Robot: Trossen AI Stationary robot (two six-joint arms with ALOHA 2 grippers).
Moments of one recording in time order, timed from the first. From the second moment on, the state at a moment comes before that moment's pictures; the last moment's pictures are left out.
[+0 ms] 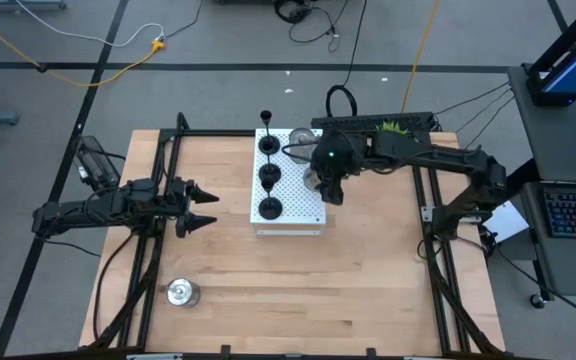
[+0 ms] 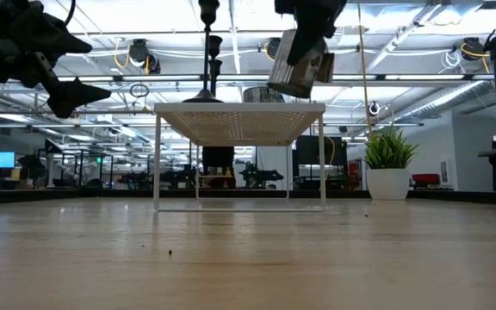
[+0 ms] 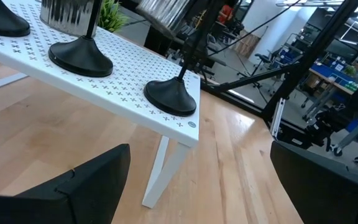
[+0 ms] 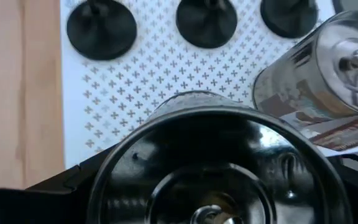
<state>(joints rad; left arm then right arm) 0.11 0.14 0.17 -0.16 0.13 -0.42 -0.20 1.58 1.59 -0.96 0.04 -0.10</state>
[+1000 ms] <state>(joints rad) 0.11 0.14 0.17 -0.16 0.13 -0.45 -0.23 1.79 1.74 -0.97 -0.01 -0.22</state>
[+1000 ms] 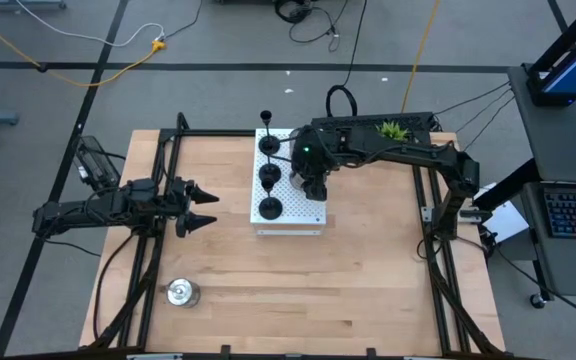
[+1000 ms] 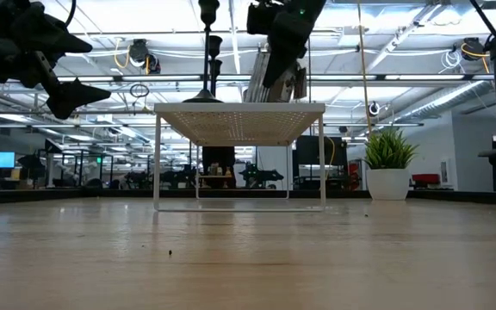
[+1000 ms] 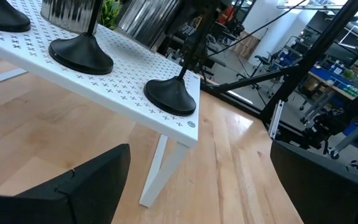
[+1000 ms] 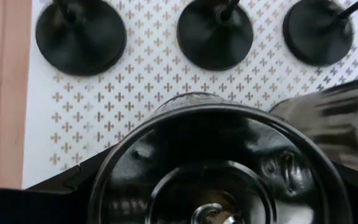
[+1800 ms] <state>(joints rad) 0.11 0.14 0.17 -0.16 0.13 -0.45 -0.25 1.79 1.72 -0.87 -0.03 -0.29</state>
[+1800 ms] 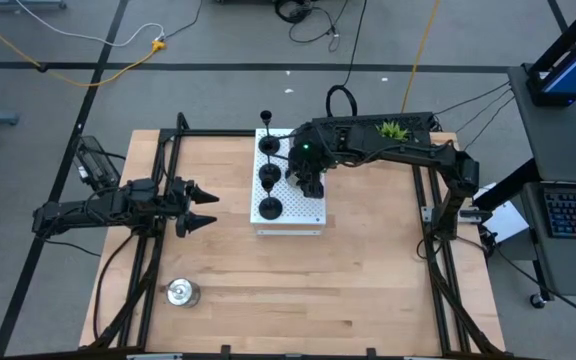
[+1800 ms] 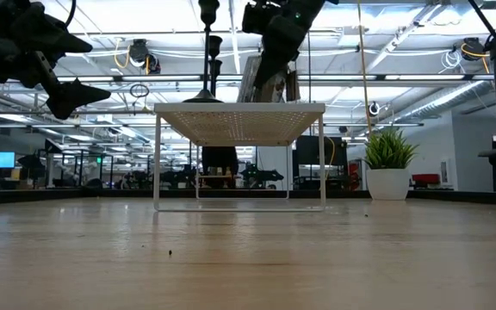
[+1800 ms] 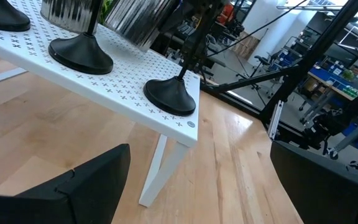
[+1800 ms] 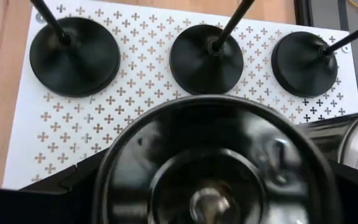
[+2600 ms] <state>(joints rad) 0.11 0.14 0.17 -0.16 0.13 -0.45 -0.24 1.79 1.72 -0.85 0.03 -0.31</state>
